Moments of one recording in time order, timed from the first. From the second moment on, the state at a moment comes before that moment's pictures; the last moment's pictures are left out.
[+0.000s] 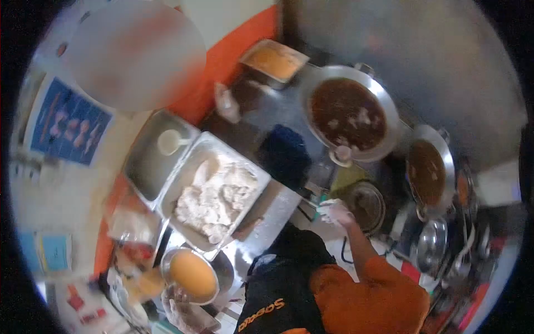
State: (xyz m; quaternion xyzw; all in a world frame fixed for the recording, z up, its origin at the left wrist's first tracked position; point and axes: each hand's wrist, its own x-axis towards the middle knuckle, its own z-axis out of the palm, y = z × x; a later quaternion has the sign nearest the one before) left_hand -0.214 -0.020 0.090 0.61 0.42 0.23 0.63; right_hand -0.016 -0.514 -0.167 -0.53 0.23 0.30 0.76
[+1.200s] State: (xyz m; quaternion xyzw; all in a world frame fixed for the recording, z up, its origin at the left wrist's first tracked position) left_hand -0.025 -0.009 -0.025 0.78 0.07 0.22 0.58; right_hand -0.273 -0.538 -0.069 -0.73 0.37 -0.06 0.57
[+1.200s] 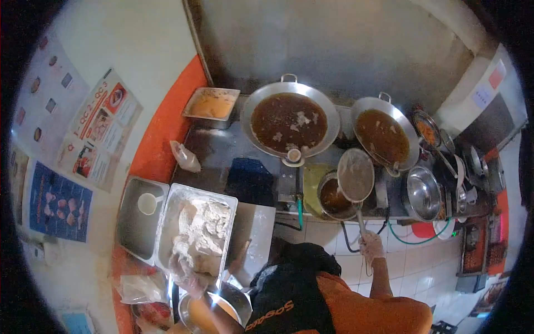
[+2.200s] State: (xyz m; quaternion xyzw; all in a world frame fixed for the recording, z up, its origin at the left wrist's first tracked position) left_hand -0.023 -0.023 -0.026 0.81 0.13 0.24 0.51; right_hand 0.162 -0.692 -0.085 -0.96 0.07 0.21 -0.18
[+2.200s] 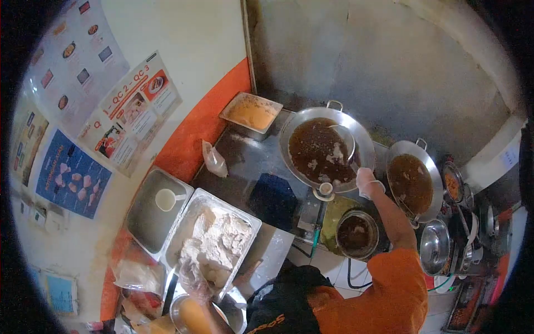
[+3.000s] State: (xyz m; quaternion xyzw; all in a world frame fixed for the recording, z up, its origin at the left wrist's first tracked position) left_hand -0.021 -0.020 -0.031 0.81 0.12 0.25 0.51; right_hand 0.164 -0.676 -0.100 -0.98 -0.15 0.07 0.06
